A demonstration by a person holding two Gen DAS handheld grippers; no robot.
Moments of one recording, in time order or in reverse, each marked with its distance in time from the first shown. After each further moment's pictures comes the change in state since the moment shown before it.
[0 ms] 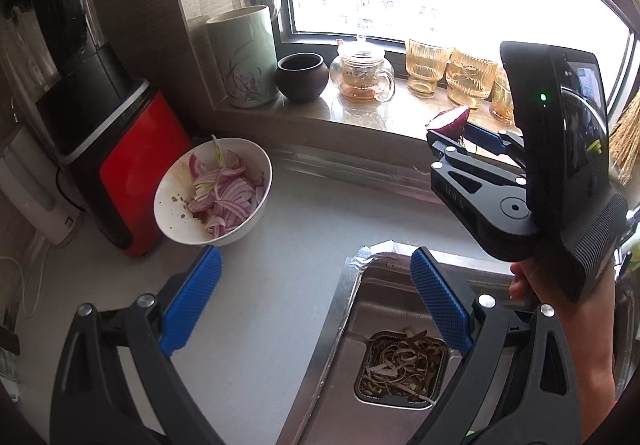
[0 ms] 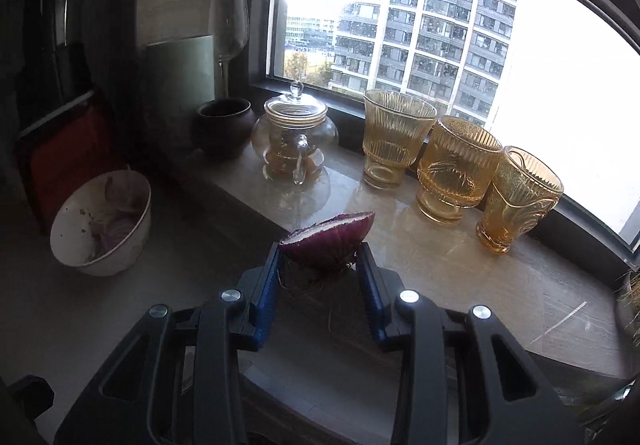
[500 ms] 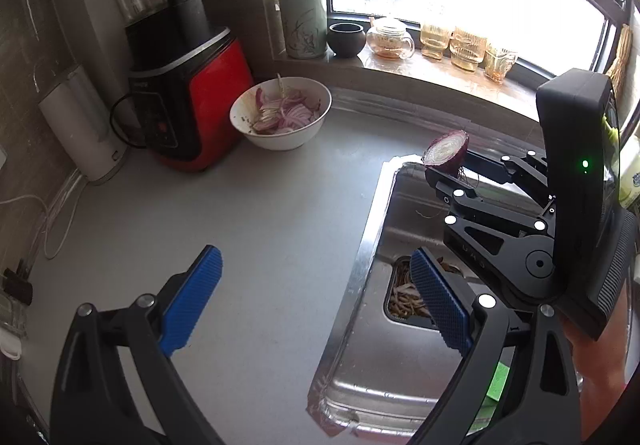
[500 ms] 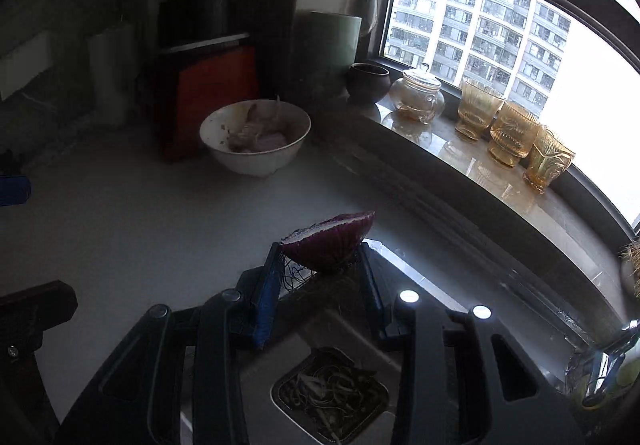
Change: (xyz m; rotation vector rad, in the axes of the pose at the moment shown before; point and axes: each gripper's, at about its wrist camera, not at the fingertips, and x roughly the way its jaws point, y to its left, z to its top) left arm -0.096 0.071 -0.118 -0.031 0.033 0.018; right arm -0.115 0.114 -0.077 -0.139 0.062 0.162
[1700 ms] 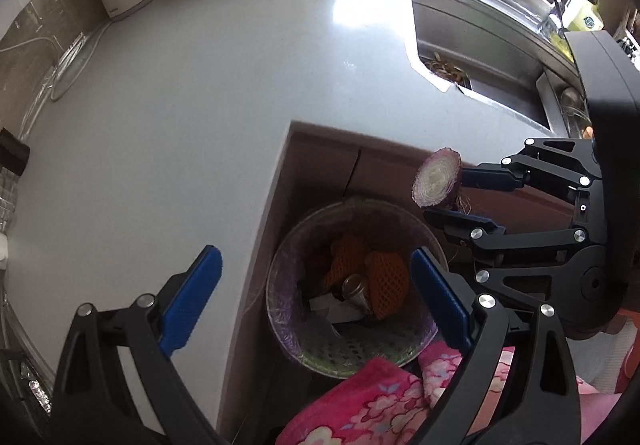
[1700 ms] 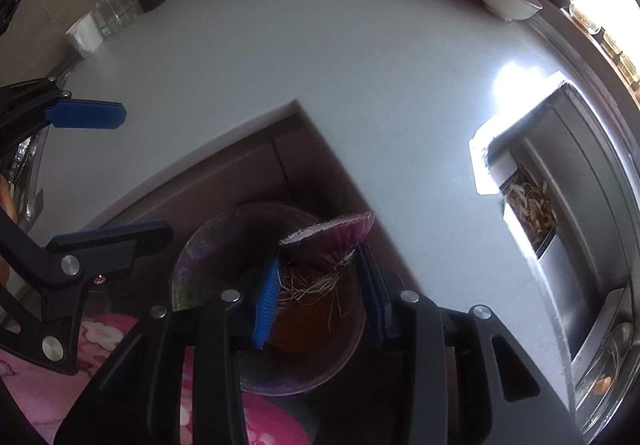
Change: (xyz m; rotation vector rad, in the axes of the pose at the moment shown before) left arm -0.067 0.174 -0.278 0.099 0.303 -0.151; right arm -0.096 0.300 -0.180 -0.114 0.444 0.262
